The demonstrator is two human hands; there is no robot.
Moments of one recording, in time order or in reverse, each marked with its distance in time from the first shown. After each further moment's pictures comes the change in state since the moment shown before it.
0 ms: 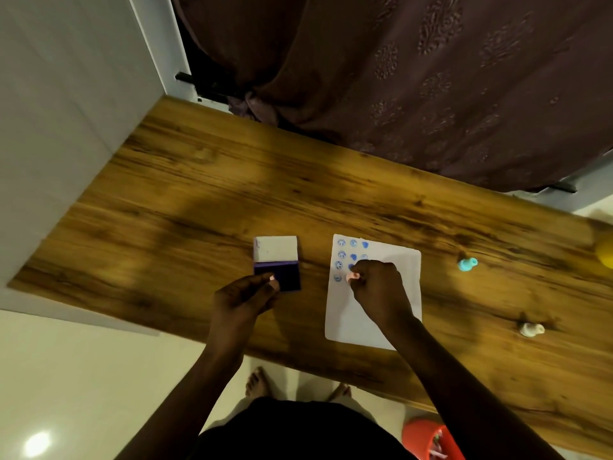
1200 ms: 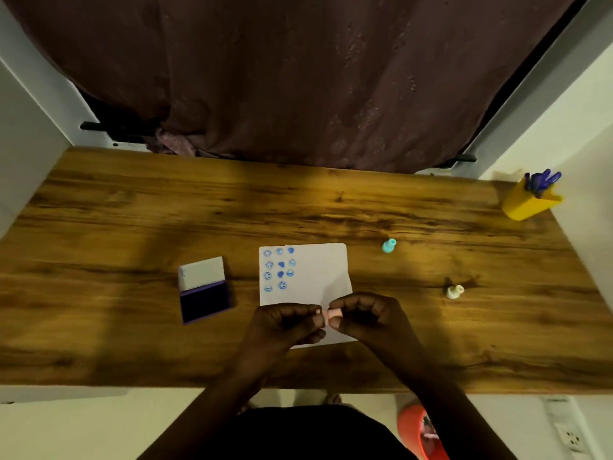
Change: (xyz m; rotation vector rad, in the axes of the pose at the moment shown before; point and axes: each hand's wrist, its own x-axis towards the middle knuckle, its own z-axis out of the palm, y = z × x) left_hand -0.046 -0.006 0.154 0.212 -0.493 -0.090; right_hand -0.114 0.079 -0.090 0.945 -0.049 0.004
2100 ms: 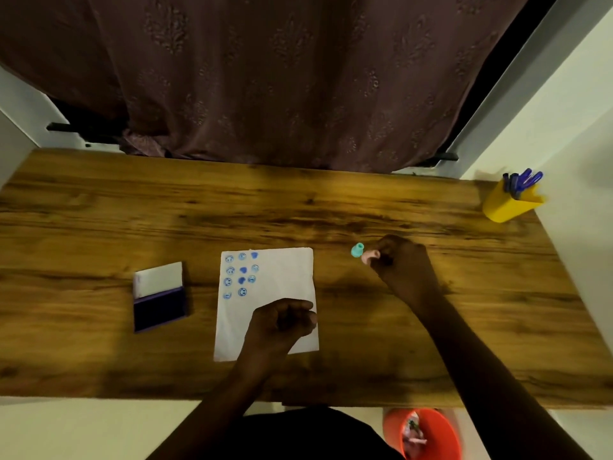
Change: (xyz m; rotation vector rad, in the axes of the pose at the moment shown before) left_hand 0.043 -0.019 0.078 0.151 0.152 0.031; right_hand 0.094 0.027 -0.149 -0.654 0.334 -0.096
